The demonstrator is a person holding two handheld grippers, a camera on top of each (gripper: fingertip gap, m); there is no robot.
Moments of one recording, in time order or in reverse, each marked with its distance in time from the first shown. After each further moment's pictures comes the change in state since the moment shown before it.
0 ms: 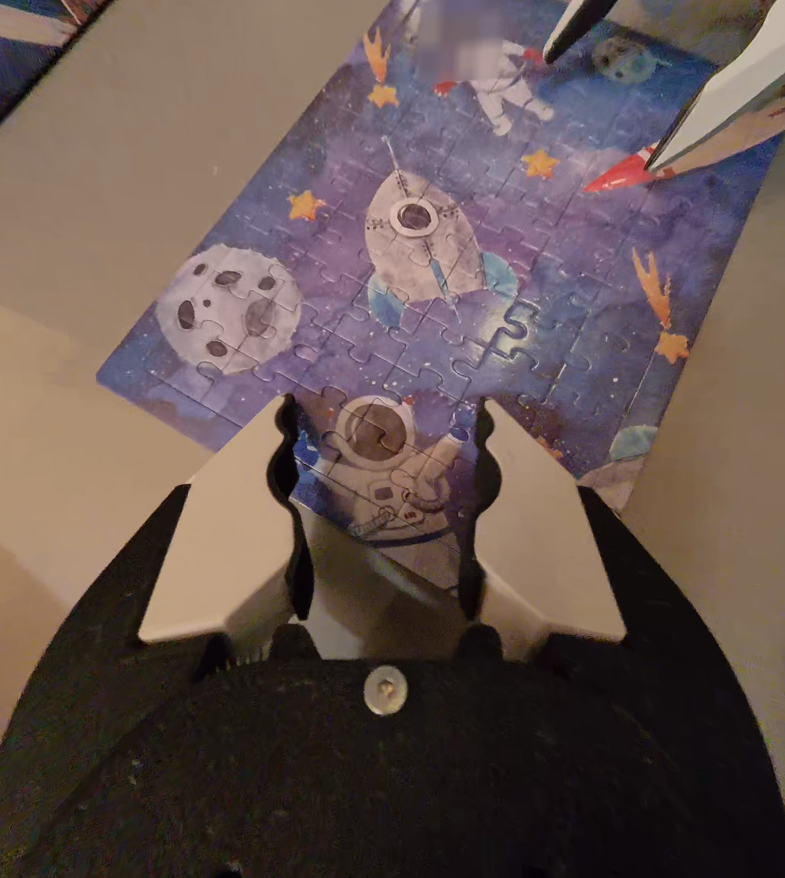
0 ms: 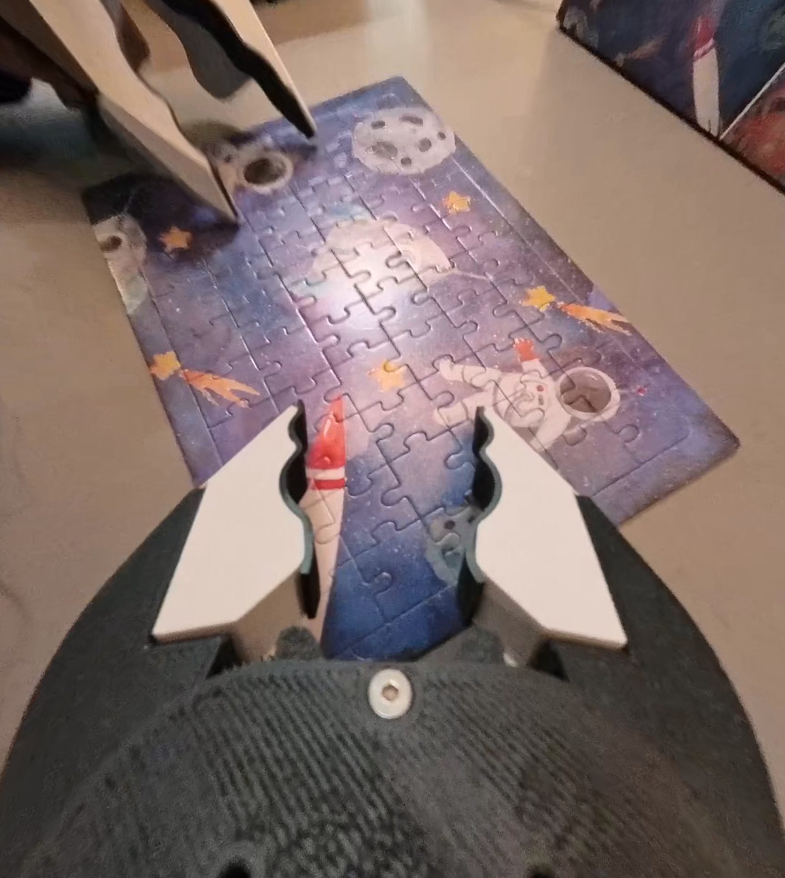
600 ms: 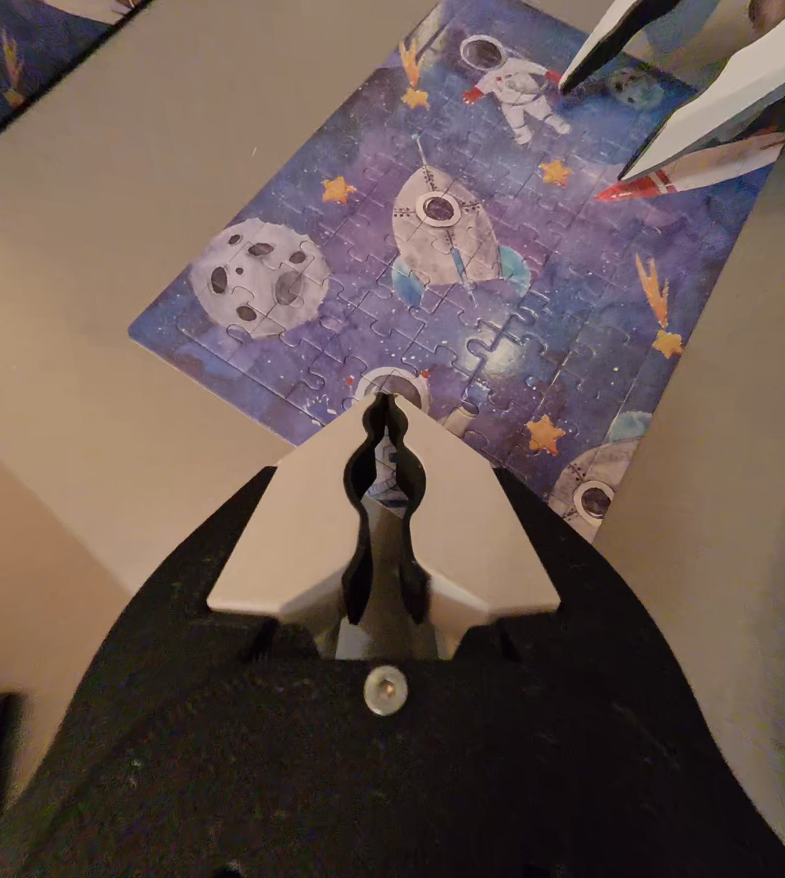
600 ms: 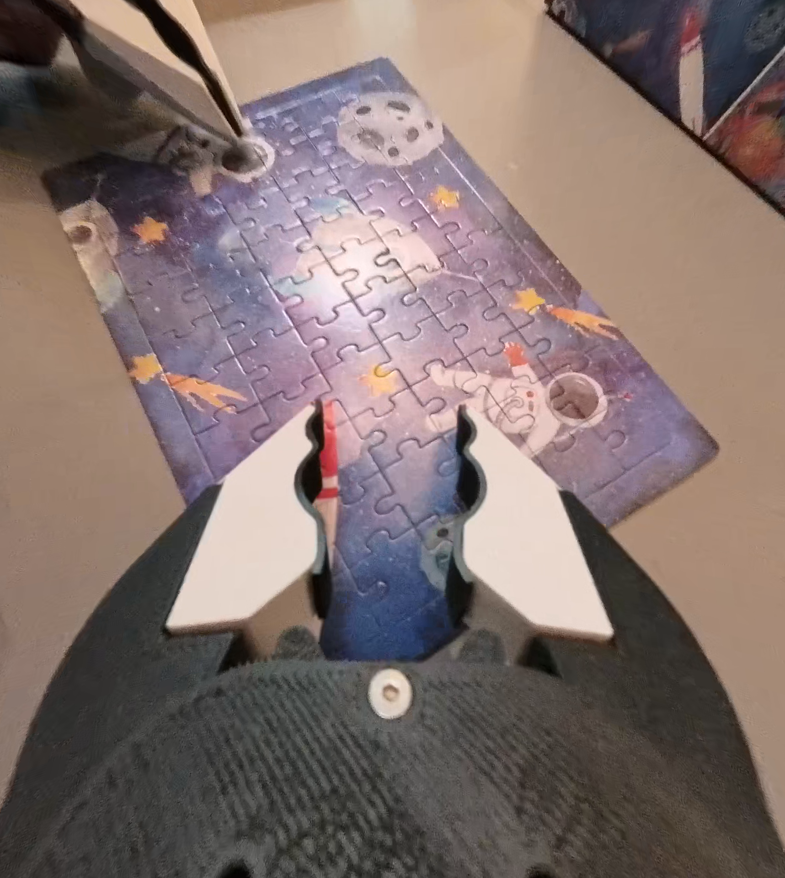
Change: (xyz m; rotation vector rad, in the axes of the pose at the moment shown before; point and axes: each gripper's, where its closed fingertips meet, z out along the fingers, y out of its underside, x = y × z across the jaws) left arm -0.007 0.006 -0.015 0.023 -0.011 -0.070; right arm 0.005 0.001 0.004 -0.045 0.052 -0.025
